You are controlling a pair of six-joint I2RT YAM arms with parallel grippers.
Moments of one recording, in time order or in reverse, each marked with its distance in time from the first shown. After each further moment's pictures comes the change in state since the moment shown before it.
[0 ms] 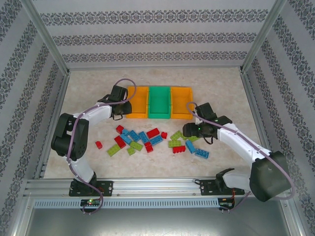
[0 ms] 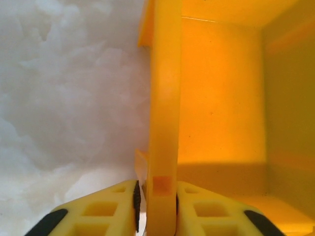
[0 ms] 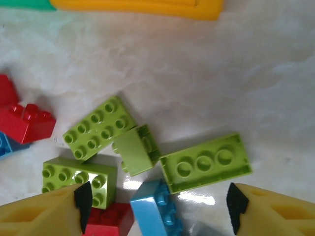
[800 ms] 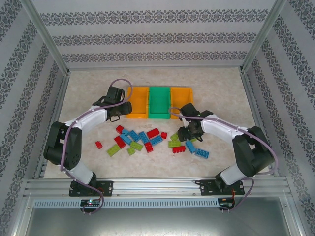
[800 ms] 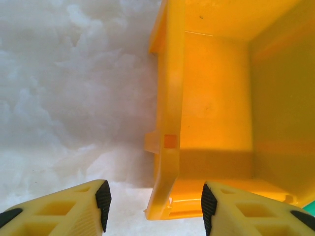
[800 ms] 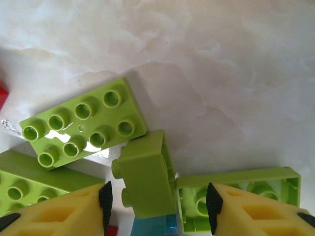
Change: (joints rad) left arm 0.000 -0.131 -0.064 -0.015 -0.029 -0.019; right arm 0.104 0.286 0.102 -0.019 0.068 -0.140
